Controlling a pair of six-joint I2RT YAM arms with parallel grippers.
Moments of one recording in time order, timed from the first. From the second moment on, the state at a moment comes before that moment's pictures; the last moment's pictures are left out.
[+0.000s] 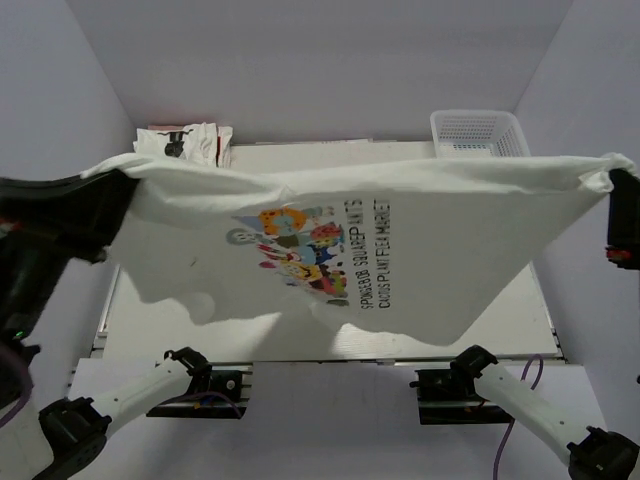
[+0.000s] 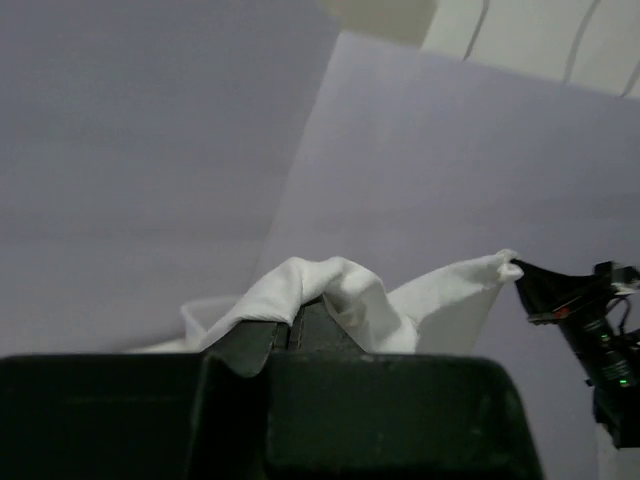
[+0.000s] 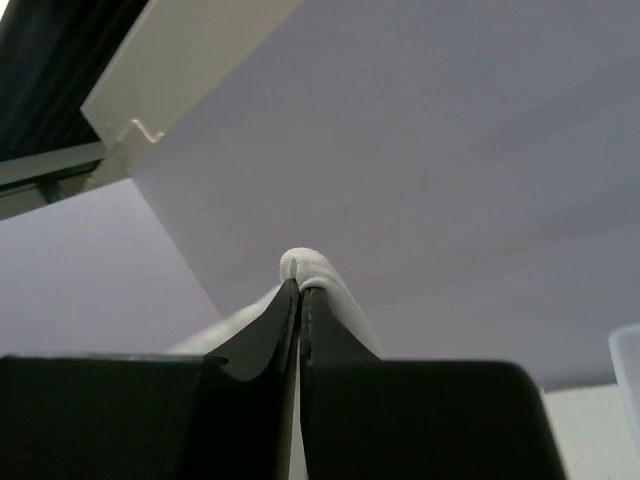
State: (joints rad) left arm -0.64 0.84 1.89 -0.55 -0.01 -0.43; right arm 0.62 0.58 1.60 -0.38 0.41 0.38
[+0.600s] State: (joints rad) left arm -0.63 1.29 2.01 -0.48 -0.52 -0.34; right arm 0.62 0.91 1.38 -0.21 0.67 0.26
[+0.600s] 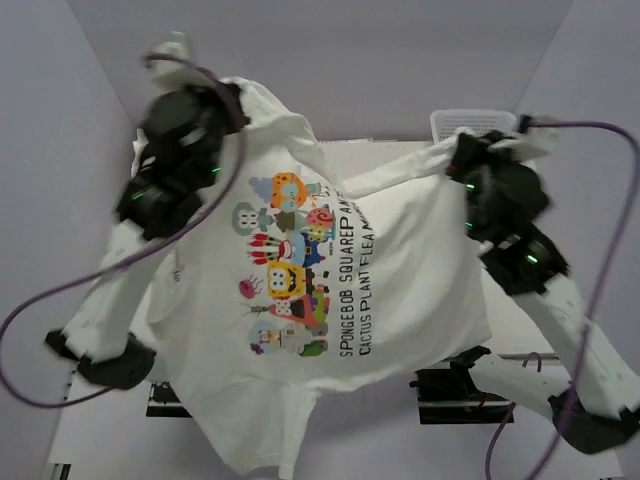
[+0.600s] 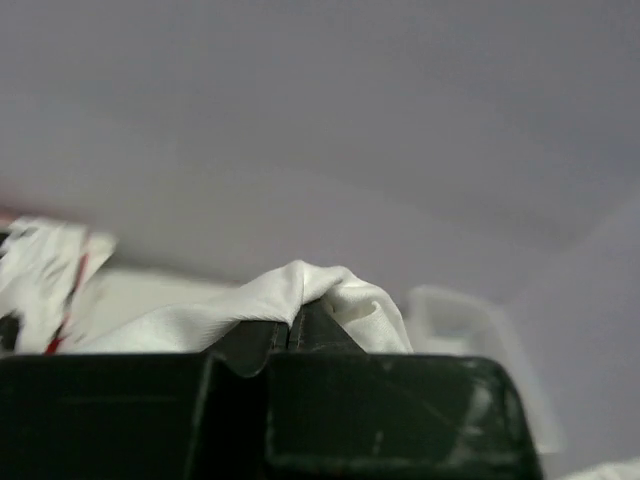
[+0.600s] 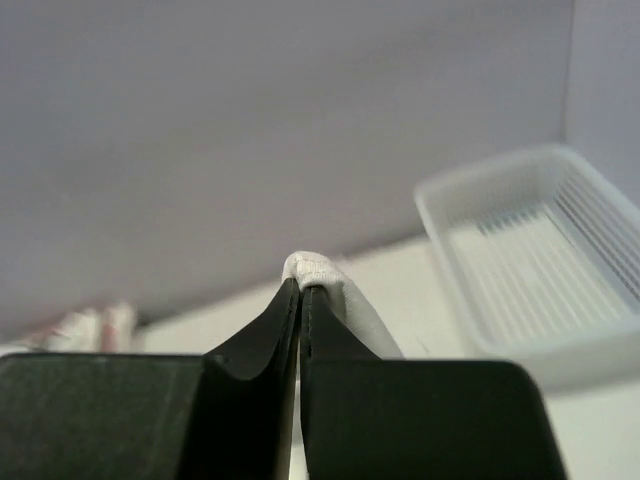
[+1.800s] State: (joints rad) left arm -0.30 1.82 1.25 -0.47 -0.11 -0.45; right arm 0.37 1.63 1.03 -0.23 0.09 0.42
